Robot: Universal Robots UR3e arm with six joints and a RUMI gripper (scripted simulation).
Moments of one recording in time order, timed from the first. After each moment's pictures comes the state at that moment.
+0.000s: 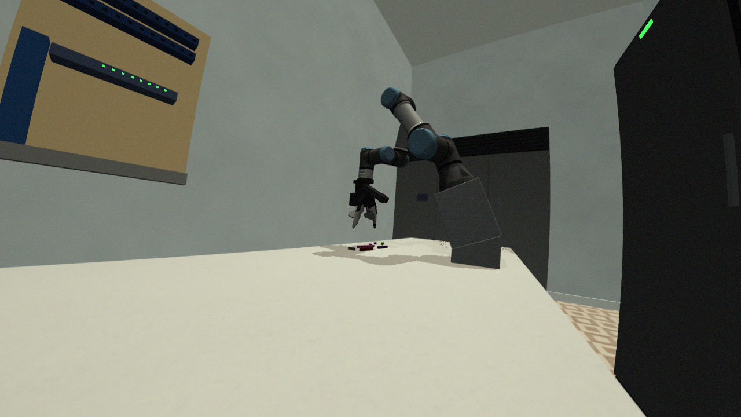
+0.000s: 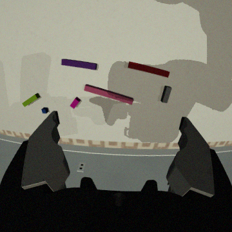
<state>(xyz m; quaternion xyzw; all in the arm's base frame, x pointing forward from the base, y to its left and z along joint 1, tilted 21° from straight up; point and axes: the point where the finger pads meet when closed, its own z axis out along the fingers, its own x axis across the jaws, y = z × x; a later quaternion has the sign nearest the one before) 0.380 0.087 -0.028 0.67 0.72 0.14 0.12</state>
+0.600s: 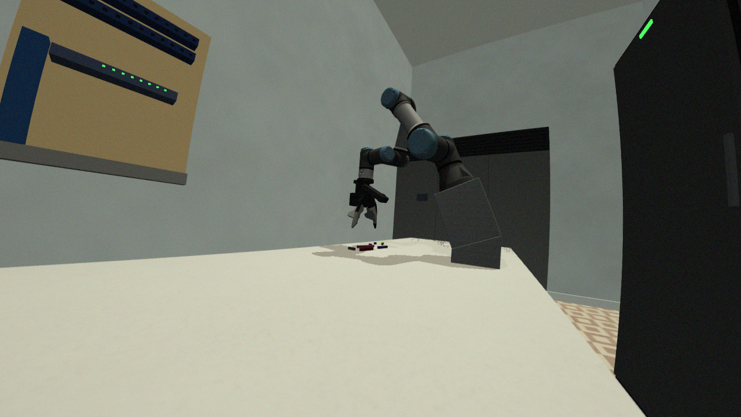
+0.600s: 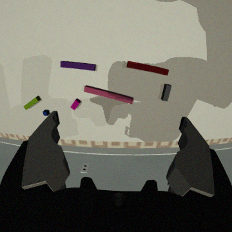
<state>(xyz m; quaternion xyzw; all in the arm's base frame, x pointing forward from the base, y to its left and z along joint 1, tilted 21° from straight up) 0.380 0.088 -0.028 0.68 0.71 0.14 0.12</state>
